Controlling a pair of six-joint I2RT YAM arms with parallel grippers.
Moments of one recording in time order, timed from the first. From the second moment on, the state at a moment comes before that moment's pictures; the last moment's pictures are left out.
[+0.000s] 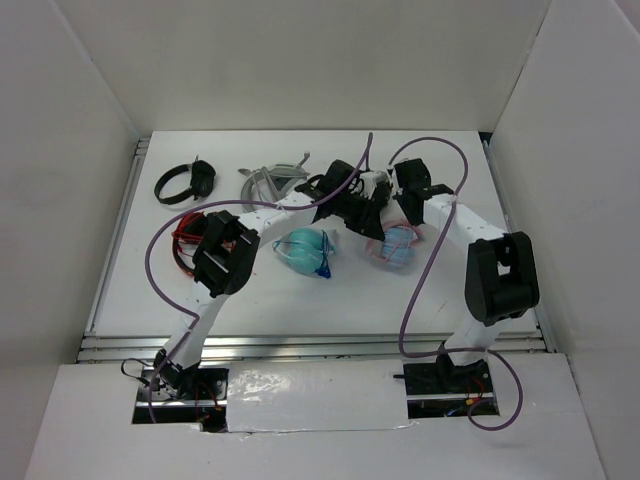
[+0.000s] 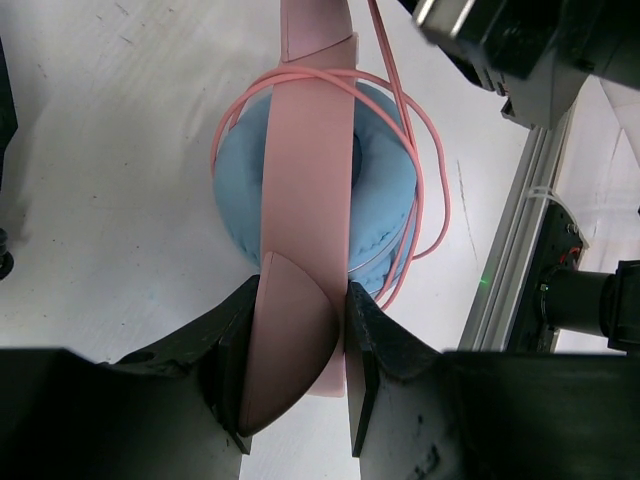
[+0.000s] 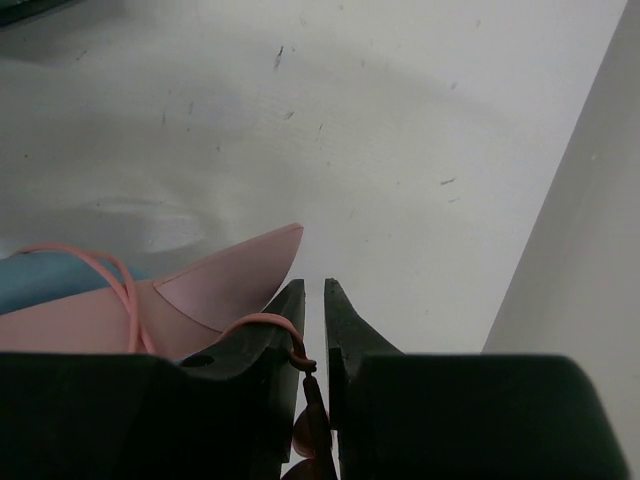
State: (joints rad) left arm -0.68 2.31 1.89 -0.31 0.65 -0.27; right arm 0.23 1.68 1.19 -0.48 0.41 -0.30
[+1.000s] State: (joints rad) left arm -0.67 2.21 1.74 -0.38 0.45 -0.21; right arm 0.32 1.73 1.25 -0.35 0.40 -0.43
